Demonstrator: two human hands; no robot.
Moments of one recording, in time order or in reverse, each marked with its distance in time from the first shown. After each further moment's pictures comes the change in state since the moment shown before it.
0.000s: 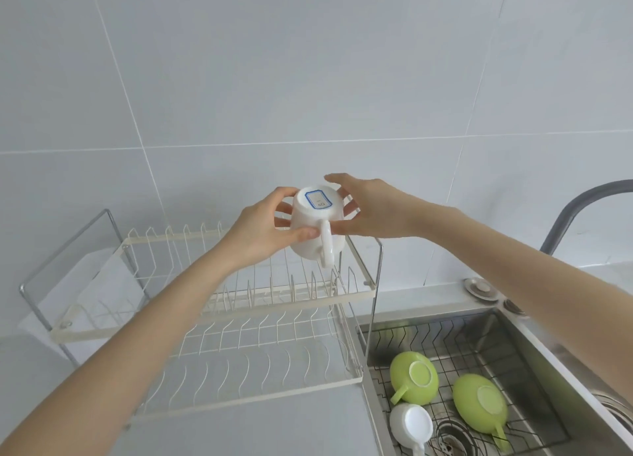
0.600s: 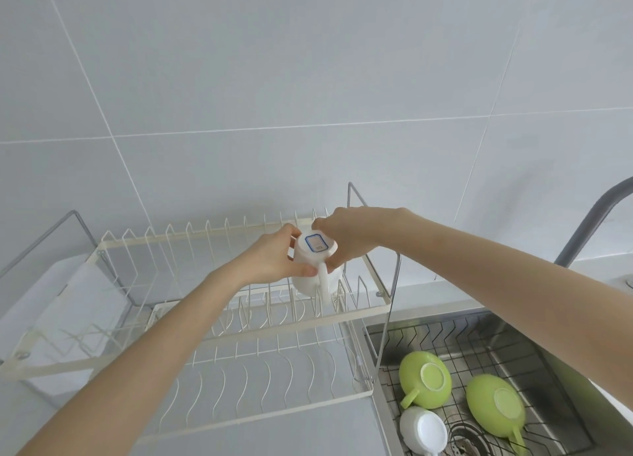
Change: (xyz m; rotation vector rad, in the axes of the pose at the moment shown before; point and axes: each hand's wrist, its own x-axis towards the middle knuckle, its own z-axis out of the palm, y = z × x) left_hand 0.040 -0.054 0.034 0.233 -0.332 -0.230; right_hand 0.069 0.027 0.052 -0.458 -0.400 0.059
